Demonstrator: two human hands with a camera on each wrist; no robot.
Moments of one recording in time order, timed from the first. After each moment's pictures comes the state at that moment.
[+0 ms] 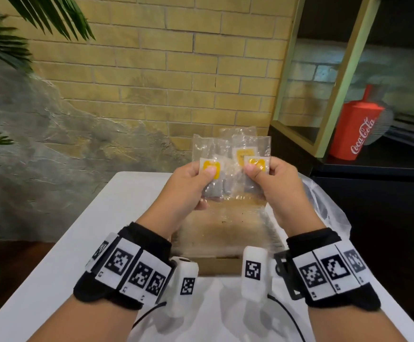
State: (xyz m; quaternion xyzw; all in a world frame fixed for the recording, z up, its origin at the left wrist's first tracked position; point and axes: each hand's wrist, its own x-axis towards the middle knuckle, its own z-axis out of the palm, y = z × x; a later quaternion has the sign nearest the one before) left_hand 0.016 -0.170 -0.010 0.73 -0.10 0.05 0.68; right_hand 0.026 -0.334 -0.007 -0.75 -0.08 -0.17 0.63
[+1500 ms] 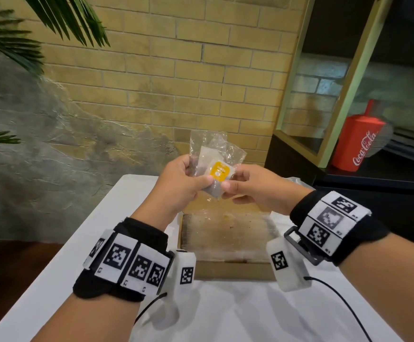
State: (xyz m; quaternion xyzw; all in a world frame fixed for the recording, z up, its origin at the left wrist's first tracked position) left_hand 0.022 -0.140 -0.001 0.73 -0.11 0.10 0.67; right_hand 0.038 -0.311 0.023 -0.86 -0.20 0.10 0.47
